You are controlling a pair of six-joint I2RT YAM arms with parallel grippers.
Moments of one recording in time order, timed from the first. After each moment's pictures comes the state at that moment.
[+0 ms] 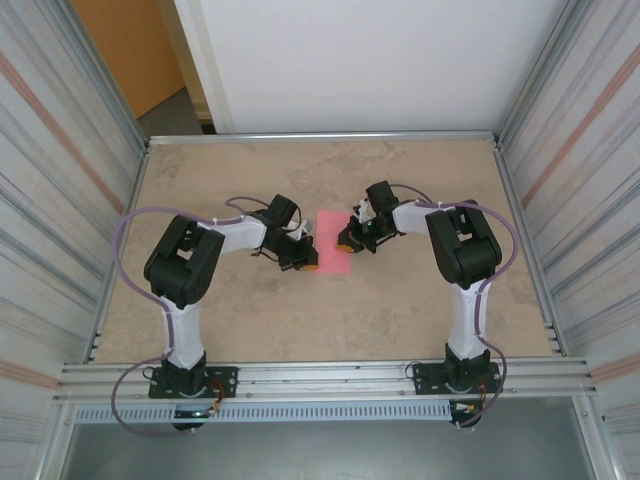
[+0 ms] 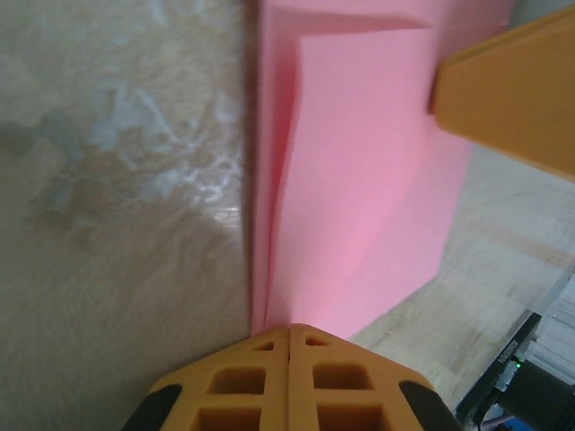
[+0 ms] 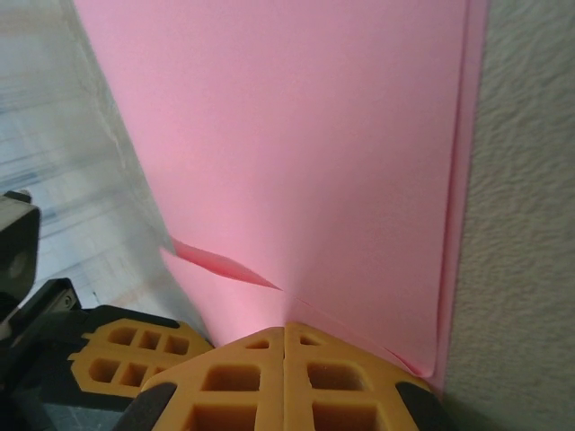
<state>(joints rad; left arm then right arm) -0.52 1.96 1.13 -0.39 0.63 -0.58 0.38 2.07 1.22 -0.31 -0.72 0.69</state>
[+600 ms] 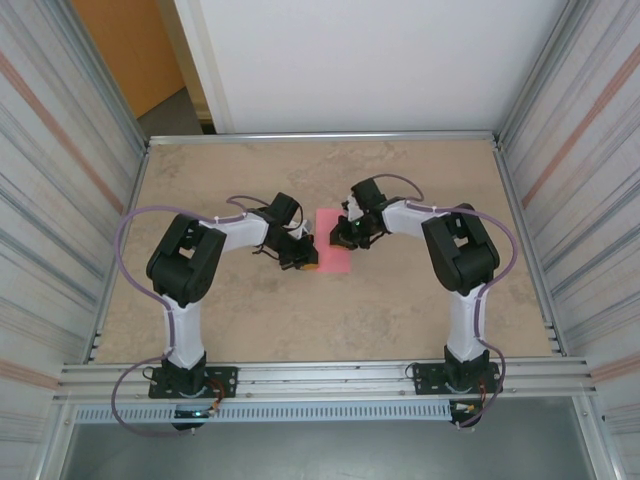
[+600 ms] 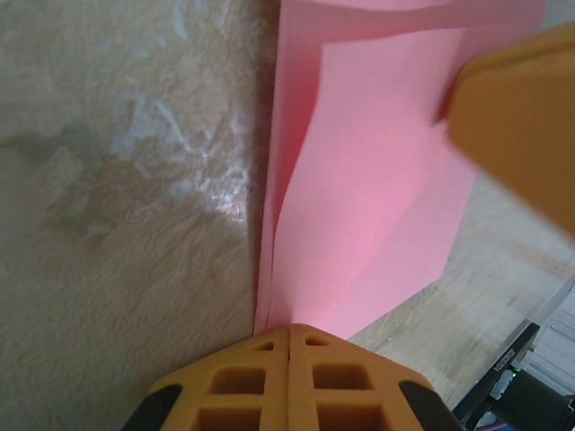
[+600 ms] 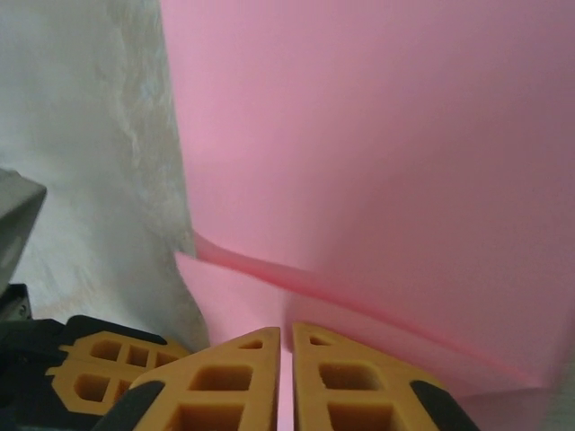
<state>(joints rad) -0.52 1.97 1.17 -0.44 0.61 -0.61 0.49 2.02 1.26 -0.35 -0.53 0.61</state>
